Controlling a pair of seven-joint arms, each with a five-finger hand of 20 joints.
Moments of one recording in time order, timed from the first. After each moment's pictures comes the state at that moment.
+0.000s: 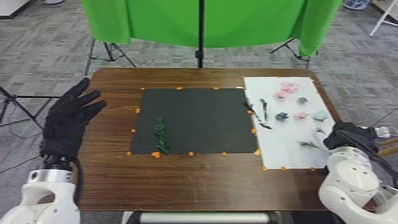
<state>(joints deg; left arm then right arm) 124.7 -60.5 -98.0 -126.4 46.5 12.1 15.3 -100.7 -35.9 70.6 -114.2 -130.5 -3.8 64.7</state>
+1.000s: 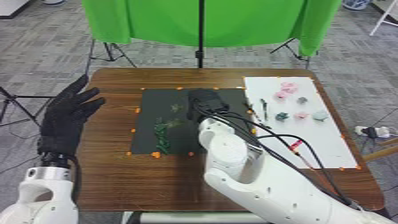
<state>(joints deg) 124.1 -60.3 -98.8 -127.0 47.0 12.3 14.0 -62.1 -69.3 31.1 -104.1 -137.2 -12.4 51.3</state>
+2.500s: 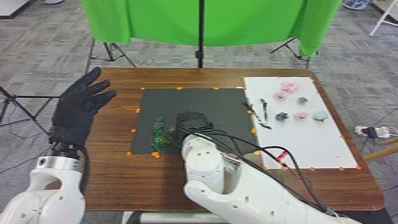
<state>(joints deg) 118.7 -61.0 -96.2 -125.4 48.2 9.3 11.7 -64.6 -75.1 28.2 -99.5 -135.5 -20.4 55.7</state>
